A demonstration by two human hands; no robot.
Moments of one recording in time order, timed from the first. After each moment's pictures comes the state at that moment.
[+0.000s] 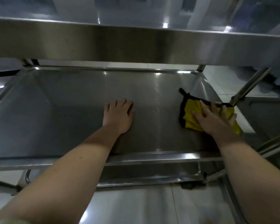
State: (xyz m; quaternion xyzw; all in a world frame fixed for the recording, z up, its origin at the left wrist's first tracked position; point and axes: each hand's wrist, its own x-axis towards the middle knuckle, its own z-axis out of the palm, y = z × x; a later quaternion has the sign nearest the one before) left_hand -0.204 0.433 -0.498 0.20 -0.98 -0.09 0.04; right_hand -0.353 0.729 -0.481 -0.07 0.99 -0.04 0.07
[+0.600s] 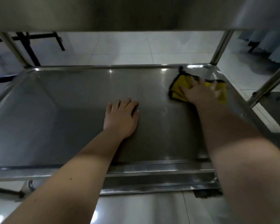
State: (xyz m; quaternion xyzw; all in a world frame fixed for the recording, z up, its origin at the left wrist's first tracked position) left_hand -0.215 0.430 -0.500 0.19 -0.97 -0.10 0.04; right_hand -0.434 0.622 -0.481 -0.12 0.99 -0.06 0.04
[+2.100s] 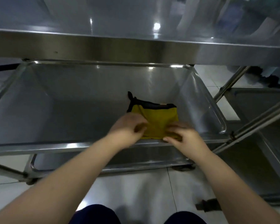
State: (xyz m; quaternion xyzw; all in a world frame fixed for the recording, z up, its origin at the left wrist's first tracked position) left_hand -0.111 0.478 -0.468 -0.04 -0.95 -0.29 0.12; right_hand -0.188 0.715 -0.465 -0.35 0.90 -0.27 0.03
